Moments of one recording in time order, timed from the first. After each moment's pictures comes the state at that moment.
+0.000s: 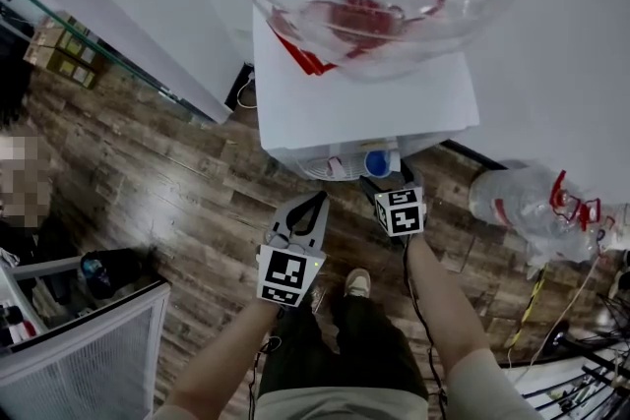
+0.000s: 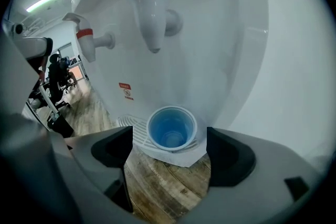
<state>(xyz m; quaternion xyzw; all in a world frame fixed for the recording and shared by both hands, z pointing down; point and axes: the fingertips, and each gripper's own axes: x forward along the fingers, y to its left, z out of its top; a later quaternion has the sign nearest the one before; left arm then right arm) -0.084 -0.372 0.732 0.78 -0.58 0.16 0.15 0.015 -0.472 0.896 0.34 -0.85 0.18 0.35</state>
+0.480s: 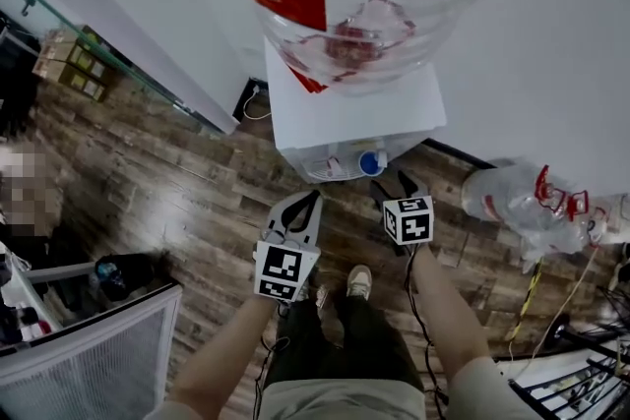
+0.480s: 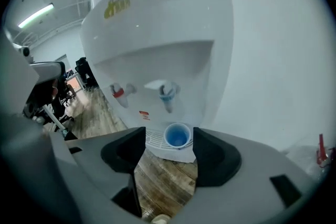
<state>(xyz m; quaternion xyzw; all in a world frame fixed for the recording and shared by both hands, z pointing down) -0.091 -0.351 0.650 0.78 -0.58 0.17 0.14 0.040 -0.437 0.786 0.36 -0.84 0.22 0.33</state>
